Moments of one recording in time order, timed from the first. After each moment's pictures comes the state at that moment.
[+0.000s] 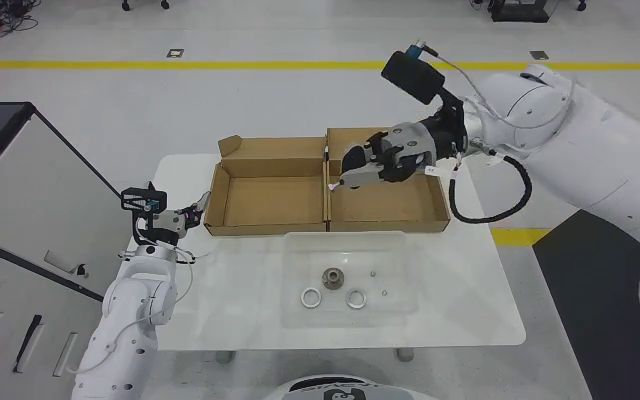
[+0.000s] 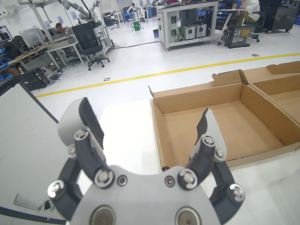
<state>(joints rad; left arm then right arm) 1.73 -1.15 -1.60 -1.80 1.33 0.00 0.00 -0.10 -0.77 0.21 -1.56 0.74 -0.93 0.89</state>
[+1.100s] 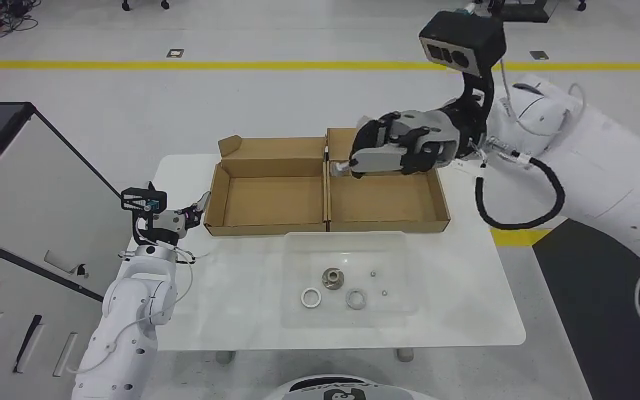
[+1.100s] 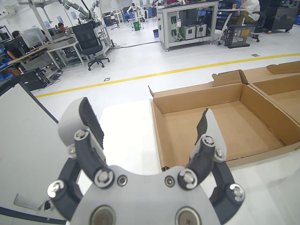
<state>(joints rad) 1.73 -1.15 -1.60 -1.80 1.33 0.00 0.00 -0.22 -0.76 0.34 -1.68 0.92 -1.01 0.76</state>
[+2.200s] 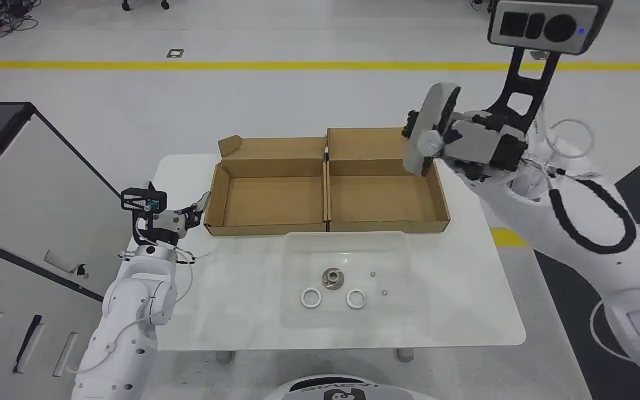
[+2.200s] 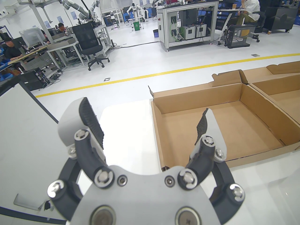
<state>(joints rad) 1.73 -1.15 -1.60 -1.80 1.33 0.00 0.00 -0.56 -0.85 0.74 -1.87 1.03 -0.88 0.74</state>
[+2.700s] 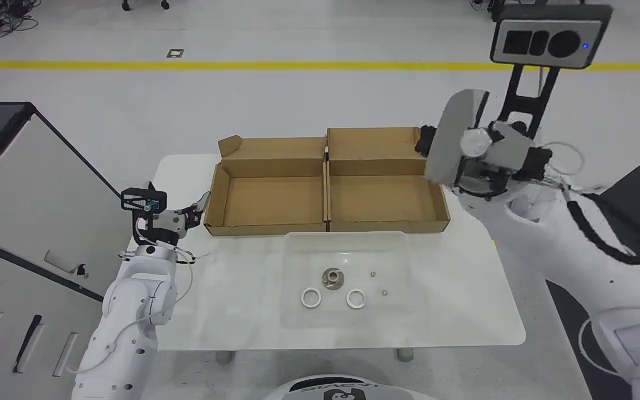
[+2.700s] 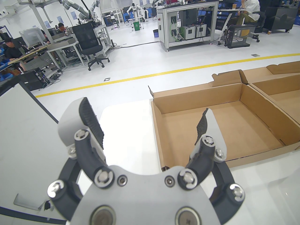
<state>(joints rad) 1.73 -1.15 -1.60 -1.80 1.33 0.00 0.00 -0.70 -0.88 0.81 -1.96 1.22 -0.87 0.78</state>
